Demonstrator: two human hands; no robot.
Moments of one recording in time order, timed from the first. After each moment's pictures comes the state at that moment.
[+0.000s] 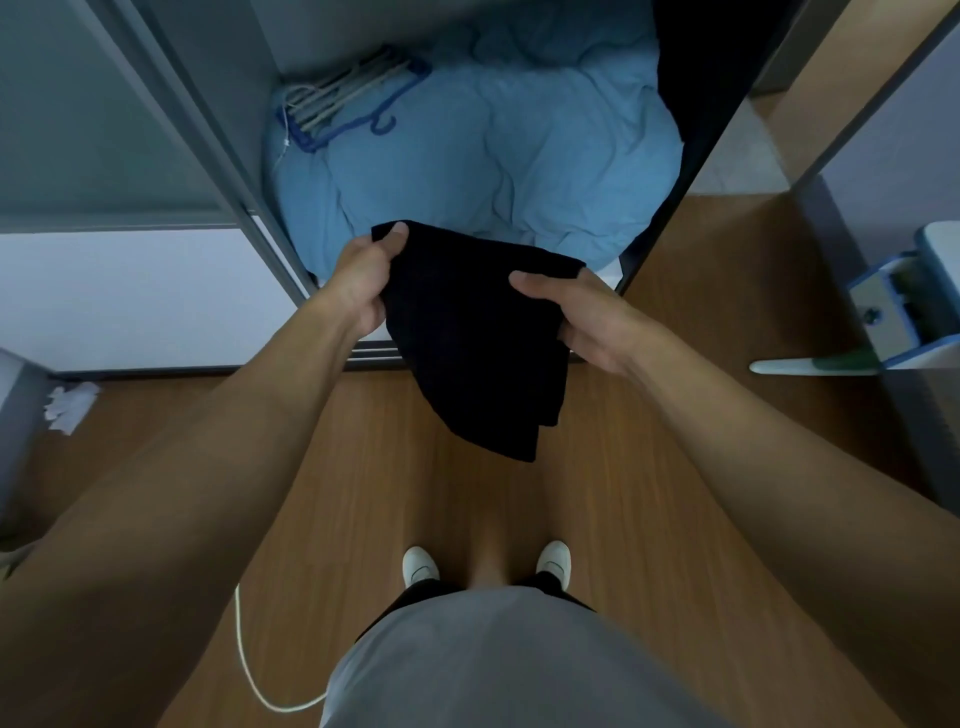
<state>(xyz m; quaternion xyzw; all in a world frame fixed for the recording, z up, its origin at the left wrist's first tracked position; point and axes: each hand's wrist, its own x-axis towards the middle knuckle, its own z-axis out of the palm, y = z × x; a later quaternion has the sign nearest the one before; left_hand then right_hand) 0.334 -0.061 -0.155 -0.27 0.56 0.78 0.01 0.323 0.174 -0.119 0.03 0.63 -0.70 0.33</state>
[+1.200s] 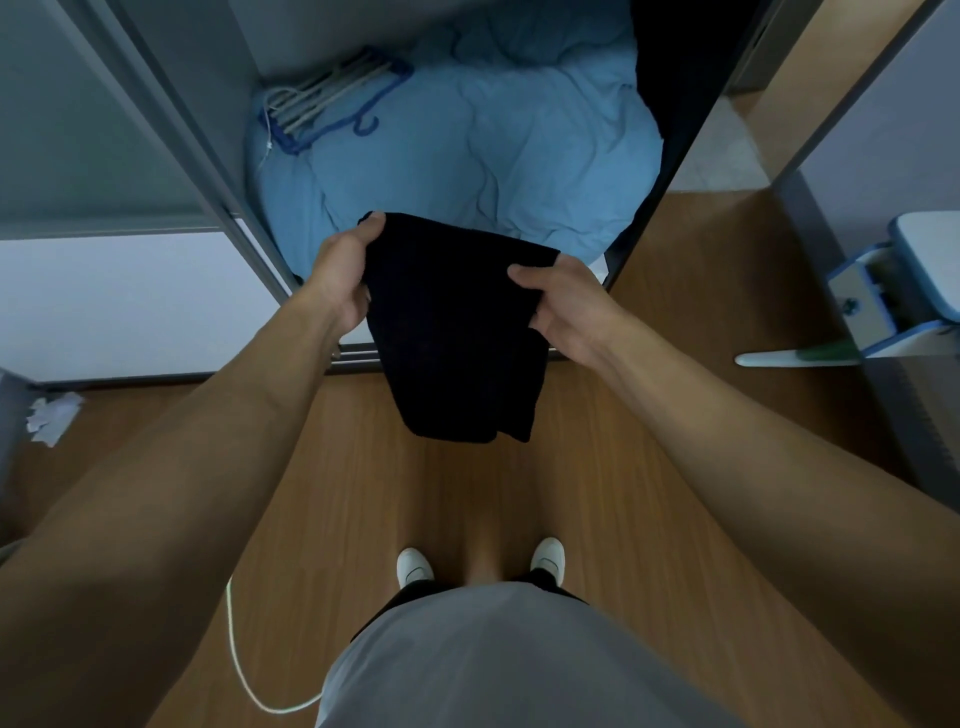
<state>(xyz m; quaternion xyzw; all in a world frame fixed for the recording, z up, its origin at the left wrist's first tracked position) 0.332 -0.067 -0.159 -0.28 0.54 0.79 0.02 0.323 0.170 -0.124 0.07 0.61 -0.73 0.30</state>
